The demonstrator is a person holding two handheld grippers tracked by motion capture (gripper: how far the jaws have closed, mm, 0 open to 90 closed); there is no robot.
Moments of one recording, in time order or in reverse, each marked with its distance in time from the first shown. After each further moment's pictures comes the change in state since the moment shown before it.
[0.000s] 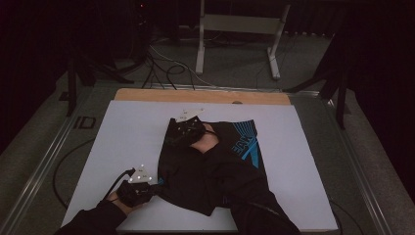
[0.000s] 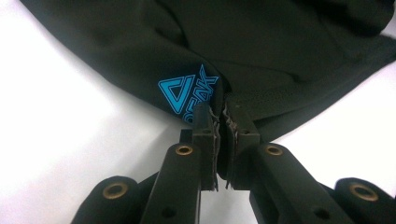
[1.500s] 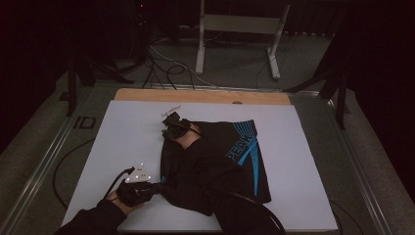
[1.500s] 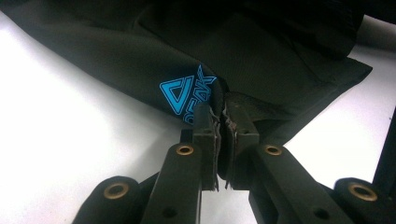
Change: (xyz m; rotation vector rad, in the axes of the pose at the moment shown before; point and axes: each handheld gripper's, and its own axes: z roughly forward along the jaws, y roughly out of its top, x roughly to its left) left arm -0.003 0.004 -0.004 -0.043 -0.038 0.011; right arm -0.010 0.001 0.084 0.242 -0.236 0.173
